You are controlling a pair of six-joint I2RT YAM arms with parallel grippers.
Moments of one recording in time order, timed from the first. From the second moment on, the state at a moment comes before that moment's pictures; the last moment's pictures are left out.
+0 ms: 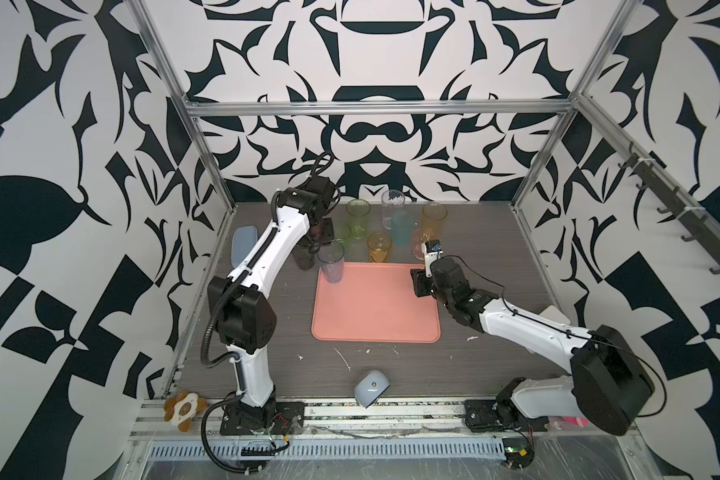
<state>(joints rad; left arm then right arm) -0.40 1.86 1.93 -1.28 -0.17 -0.49 0.61 1.34 0.73 0.03 0.24 0.32</state>
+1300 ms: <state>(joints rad) -0.10 1.71 1.55 -0.94 -0.03 -0.57 0.61 1.34 0.73 0.03 0.25 0.31</state>
